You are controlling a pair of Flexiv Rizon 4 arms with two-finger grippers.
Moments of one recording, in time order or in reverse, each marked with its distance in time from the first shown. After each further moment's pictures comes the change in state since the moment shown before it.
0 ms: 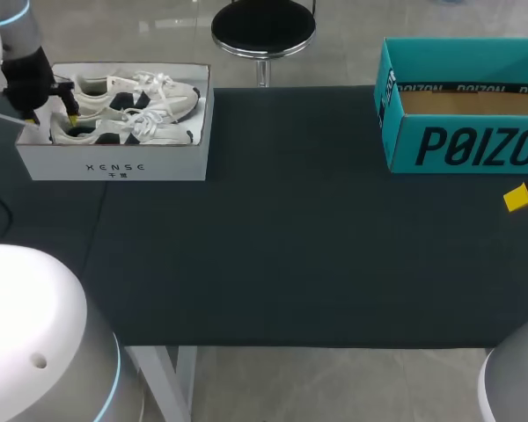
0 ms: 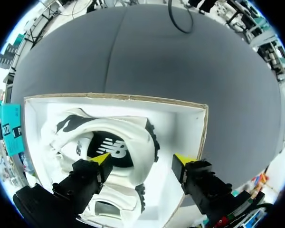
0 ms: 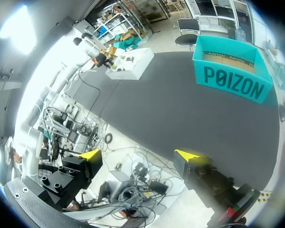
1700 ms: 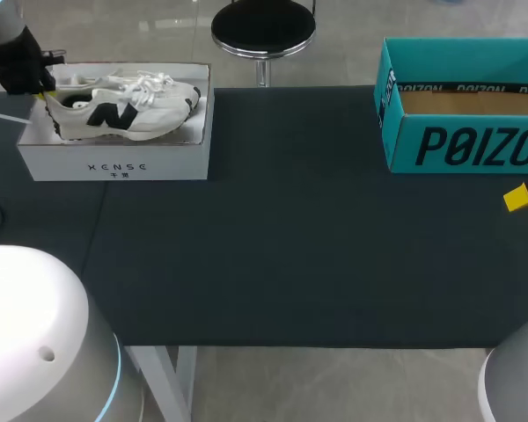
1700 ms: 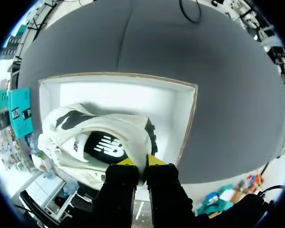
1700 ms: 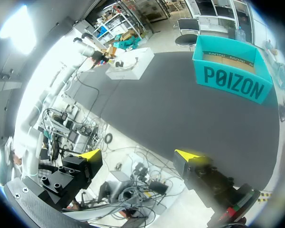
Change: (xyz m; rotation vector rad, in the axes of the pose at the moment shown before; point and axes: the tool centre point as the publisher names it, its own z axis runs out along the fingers) left arm -0.002 0.031 -0.056 -0.194 -0.071 -0.067; right arm 0.000 0.000 0.000 0.000 0.000 0.000
